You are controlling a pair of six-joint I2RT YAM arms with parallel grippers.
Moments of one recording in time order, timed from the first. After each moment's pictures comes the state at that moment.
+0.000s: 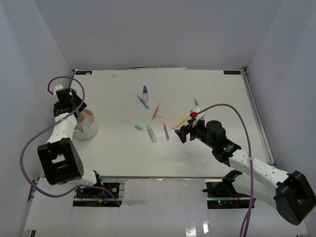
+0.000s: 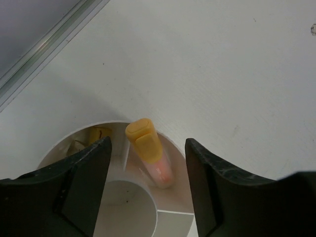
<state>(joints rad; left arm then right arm) 0.30 1.43 0.97 -0.17 -0.18 -0.39 0.68 0.94 0.41 0.28 -0.09 0.02</state>
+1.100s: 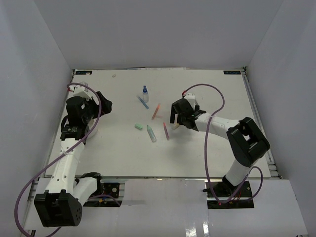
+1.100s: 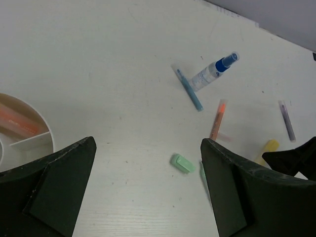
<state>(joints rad) 0.02 0.95 0.84 -0.21 0.14 -0.35 0.68 1.65 0.96 -0.17 0.42 0.53</state>
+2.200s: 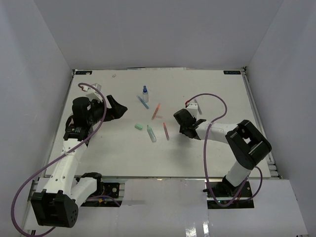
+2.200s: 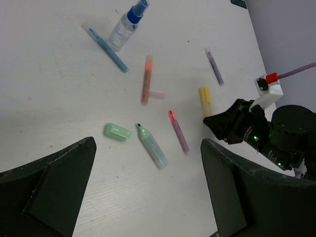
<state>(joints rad) -0.07 0.95 0.81 -0.23 0.41 -0.42 0.73 1.67 0.84 -0.15 0.52 0.65</state>
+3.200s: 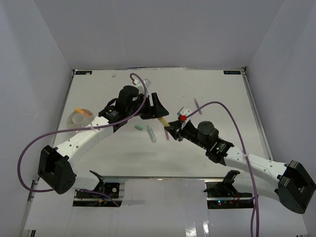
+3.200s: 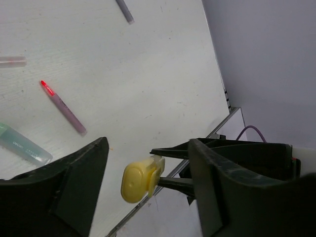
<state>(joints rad) -0.63 1.34 1.11 -0.25 0.32 -0.68 0.89 1.02 0.51 0.41 -0.07 -0.02</state>
